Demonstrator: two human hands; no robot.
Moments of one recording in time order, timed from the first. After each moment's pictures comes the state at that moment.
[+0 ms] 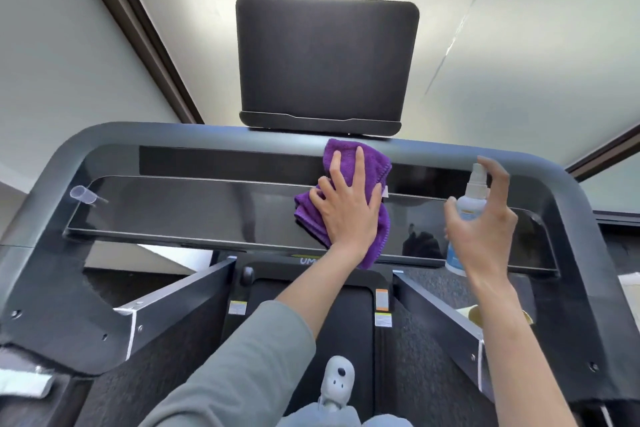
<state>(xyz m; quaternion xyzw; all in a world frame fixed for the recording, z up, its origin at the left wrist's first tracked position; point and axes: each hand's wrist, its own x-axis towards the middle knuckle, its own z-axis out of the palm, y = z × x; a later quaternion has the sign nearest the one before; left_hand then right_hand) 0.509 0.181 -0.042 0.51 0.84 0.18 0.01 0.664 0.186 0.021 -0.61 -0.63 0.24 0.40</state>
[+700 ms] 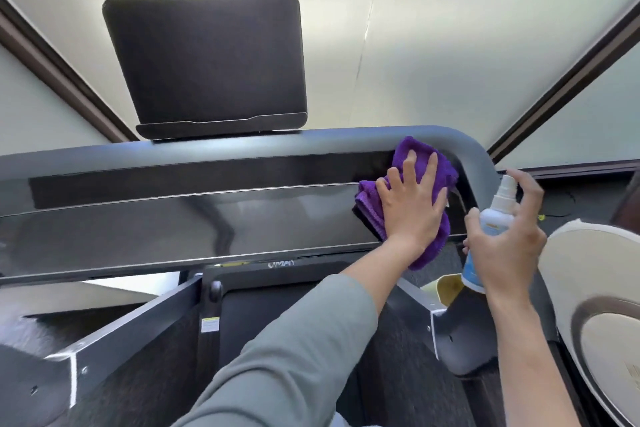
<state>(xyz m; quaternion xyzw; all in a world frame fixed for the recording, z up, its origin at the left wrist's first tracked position) 0.708 0.227 -0.039 0.68 0.71 0.16 0.09 0.793 0.165 0.024 -0.70 -0.54 0.16 0.44</state>
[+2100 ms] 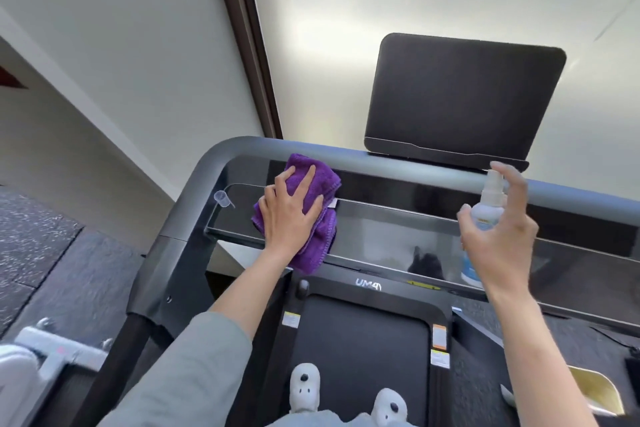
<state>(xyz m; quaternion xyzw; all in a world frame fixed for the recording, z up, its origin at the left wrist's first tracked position) 0.231 0.082 -0.052 0.48 0.84 0.23 -0.01 0.503 0.148 0.045 -0.53 -0.70 0.24 0.42</state>
